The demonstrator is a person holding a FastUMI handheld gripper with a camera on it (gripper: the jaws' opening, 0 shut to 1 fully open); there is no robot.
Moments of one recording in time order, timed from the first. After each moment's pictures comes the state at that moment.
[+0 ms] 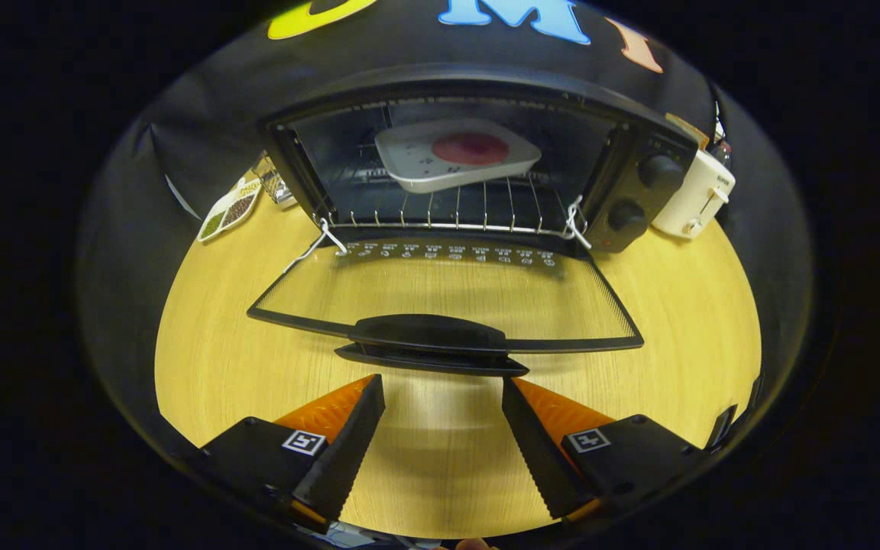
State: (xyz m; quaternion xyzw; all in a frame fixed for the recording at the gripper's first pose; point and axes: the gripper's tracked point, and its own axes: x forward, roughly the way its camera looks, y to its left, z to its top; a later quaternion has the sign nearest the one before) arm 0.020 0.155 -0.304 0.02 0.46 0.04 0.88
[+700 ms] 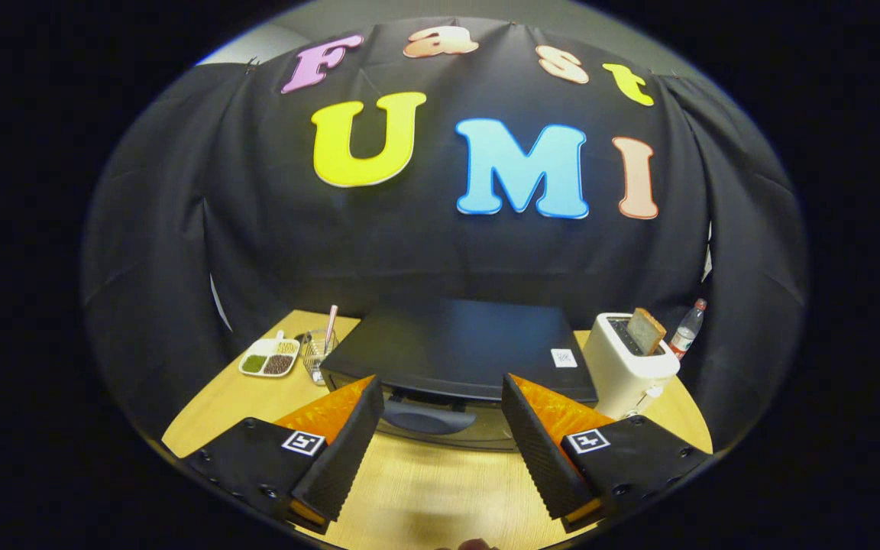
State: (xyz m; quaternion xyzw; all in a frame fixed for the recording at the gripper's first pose) arm 0.029 0.136 -0.065 0.00 0.13 0.06 0.99
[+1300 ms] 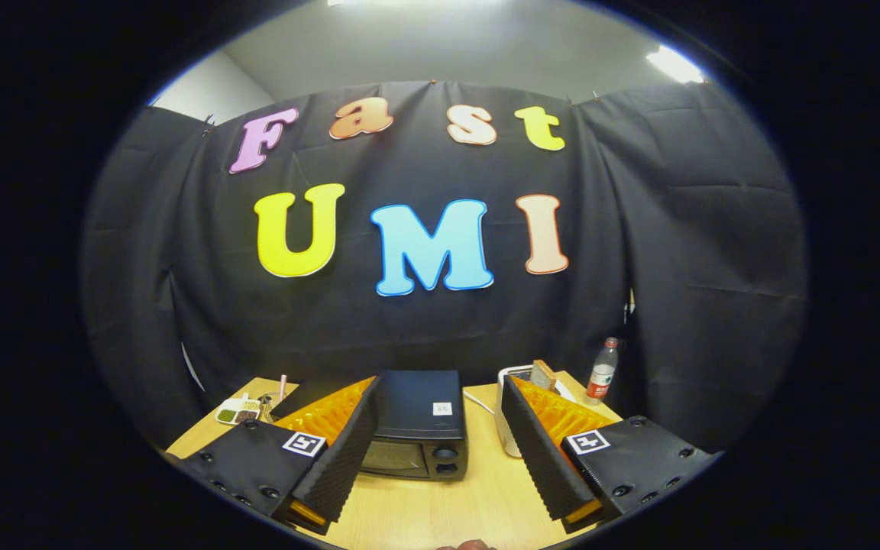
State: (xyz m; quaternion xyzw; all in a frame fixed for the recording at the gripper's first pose) arm -0.039 -0.021 0.004 0.04 0.03 -0.04 1.00
